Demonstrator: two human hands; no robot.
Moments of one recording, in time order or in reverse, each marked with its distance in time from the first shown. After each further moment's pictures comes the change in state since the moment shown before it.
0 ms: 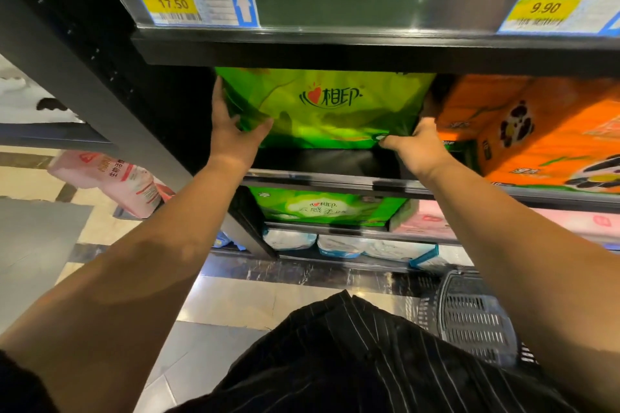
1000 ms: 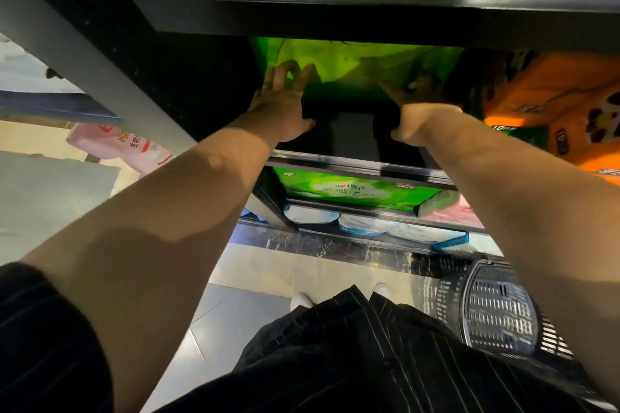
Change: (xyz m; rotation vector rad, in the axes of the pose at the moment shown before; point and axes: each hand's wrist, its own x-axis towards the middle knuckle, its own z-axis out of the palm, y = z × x) left_hand 0.058 -0.024 0.018 1.144 -0.475 0.175; right_hand 0.004 -0.079 0.055 -1.219 -0.356 -0.174
